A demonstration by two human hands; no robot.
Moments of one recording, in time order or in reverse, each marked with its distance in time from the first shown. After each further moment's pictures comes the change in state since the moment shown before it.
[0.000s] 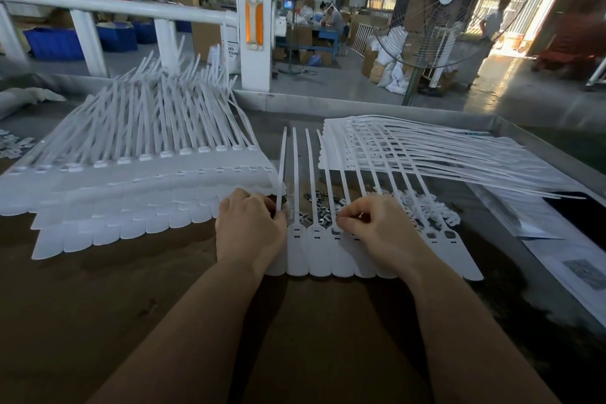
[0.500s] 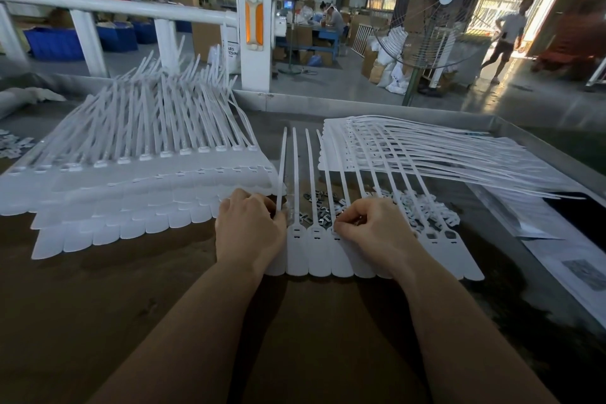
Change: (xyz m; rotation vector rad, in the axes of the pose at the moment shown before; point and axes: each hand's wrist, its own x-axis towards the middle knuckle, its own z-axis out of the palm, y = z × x) left_hand 0.000 -0.001 0.000 0.007 -0.009 -0.004; right_hand 0.000 -0.001 0.007 -0.010 -0.001 0.052
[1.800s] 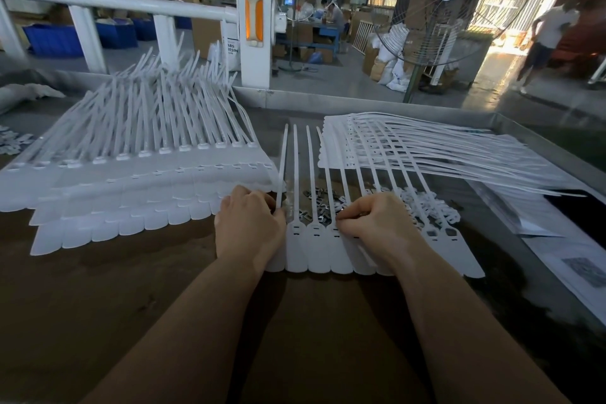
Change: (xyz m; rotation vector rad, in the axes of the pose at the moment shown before) left_hand 0.001 0.002 0.001 0.003 -0.020 -0.031; right_hand 0.000 -0.004 -0.004 0.148 -0.013 0.121
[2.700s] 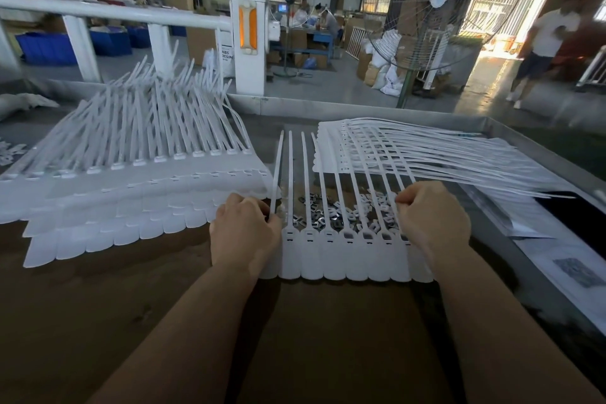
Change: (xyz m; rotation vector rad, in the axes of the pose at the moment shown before) left_hand 0.002 -0.001 0.001 -0.007 0.012 0.002; right_hand 0.013 0.019 -0.042 -0.522 0.469 0.144
